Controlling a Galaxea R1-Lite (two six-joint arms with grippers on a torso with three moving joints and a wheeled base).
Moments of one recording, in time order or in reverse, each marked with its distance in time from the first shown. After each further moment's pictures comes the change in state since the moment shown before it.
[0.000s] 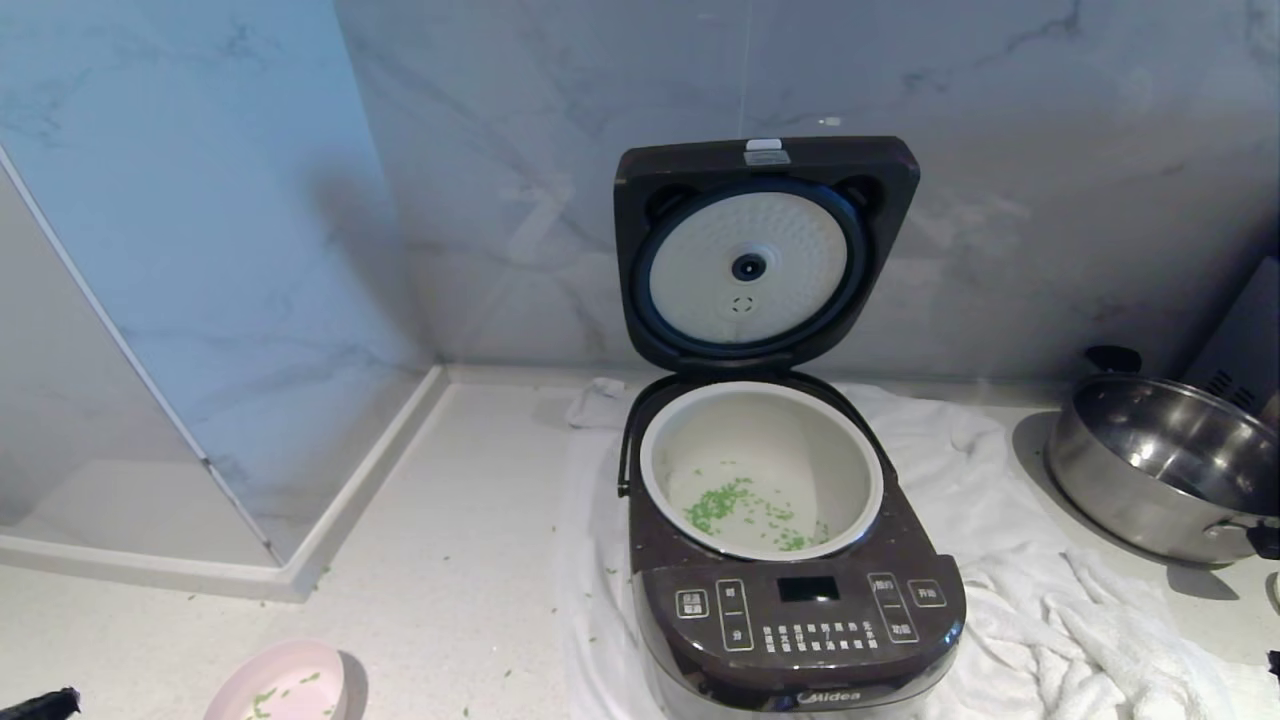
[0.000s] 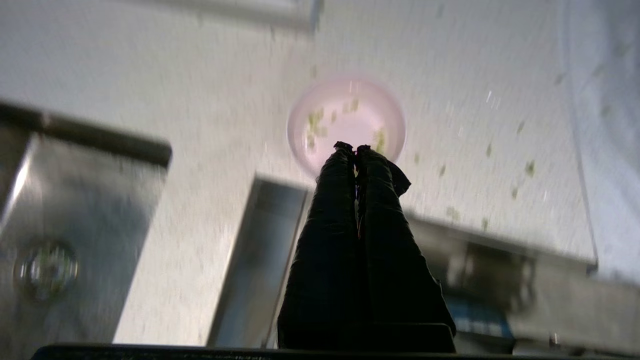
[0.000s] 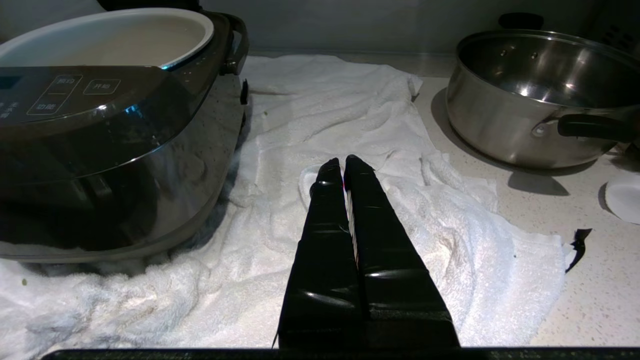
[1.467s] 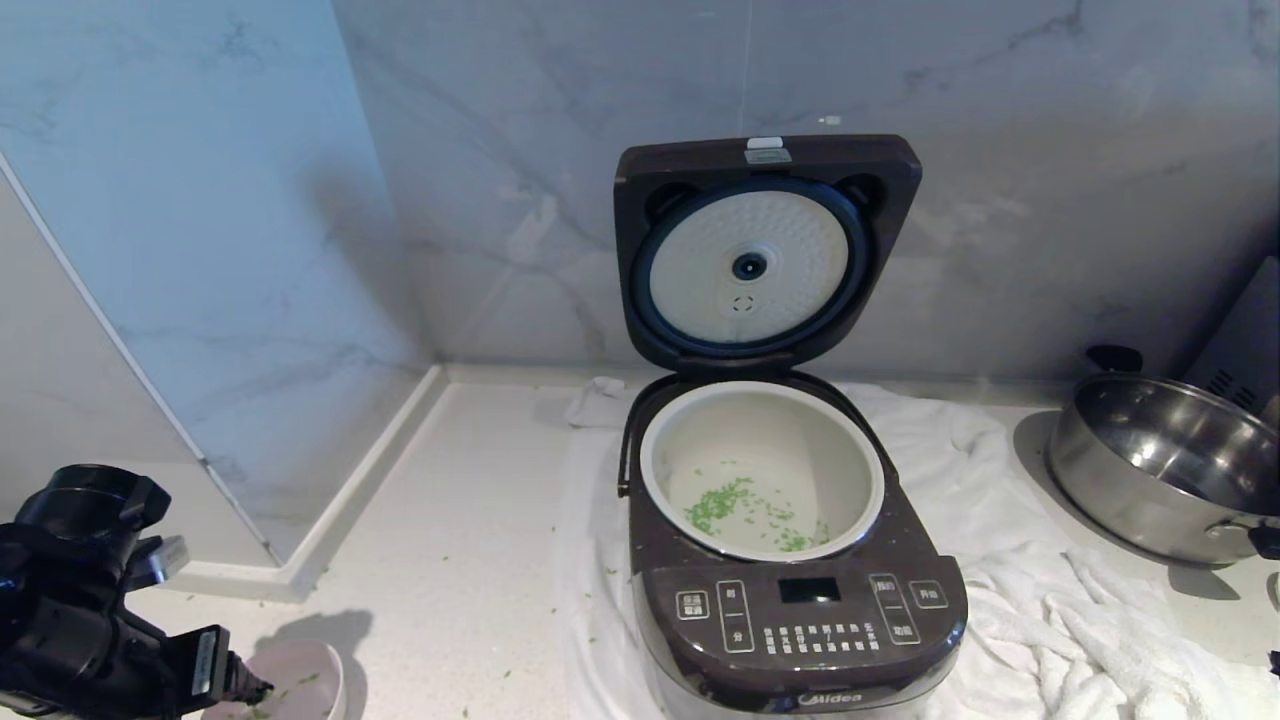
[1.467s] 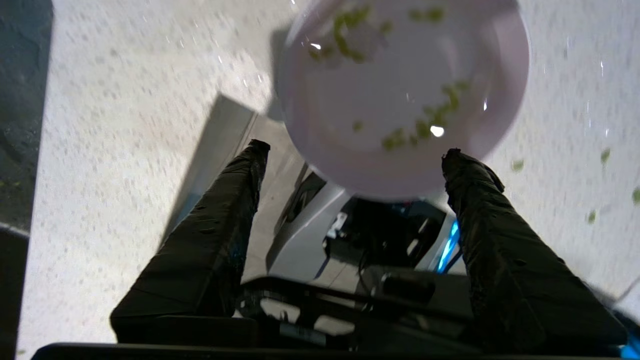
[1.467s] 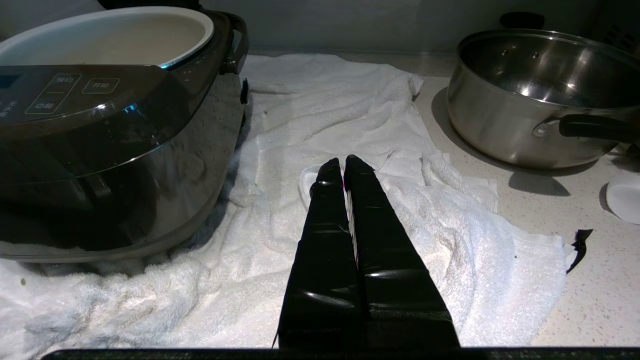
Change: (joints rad) left arm 0.085 0.830 -0.054 -0.170 -0.001 -0.198; right arm 0.000 0.000 0.000 0.000 0.000 0.000
